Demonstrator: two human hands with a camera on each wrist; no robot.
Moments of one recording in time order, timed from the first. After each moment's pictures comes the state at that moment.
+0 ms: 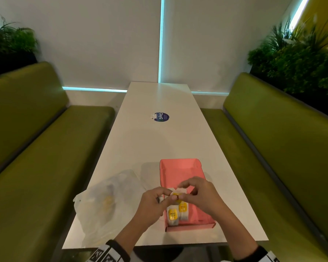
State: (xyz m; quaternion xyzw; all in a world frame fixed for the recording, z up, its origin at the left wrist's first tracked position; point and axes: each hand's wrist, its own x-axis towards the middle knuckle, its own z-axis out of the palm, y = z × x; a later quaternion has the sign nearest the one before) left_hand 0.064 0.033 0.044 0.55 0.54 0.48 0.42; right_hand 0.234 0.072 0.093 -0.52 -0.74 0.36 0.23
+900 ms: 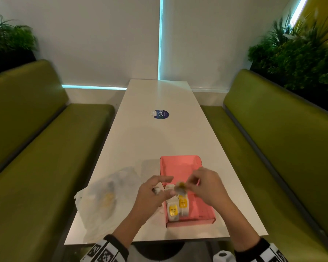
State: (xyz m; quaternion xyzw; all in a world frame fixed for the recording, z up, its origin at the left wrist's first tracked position) left_hand 0.059 0.029 0.062 0.51 0.51 0.52 0.45; right_hand 0.237 0.074 0.115 -0.54 -0.79 0.23 0.18
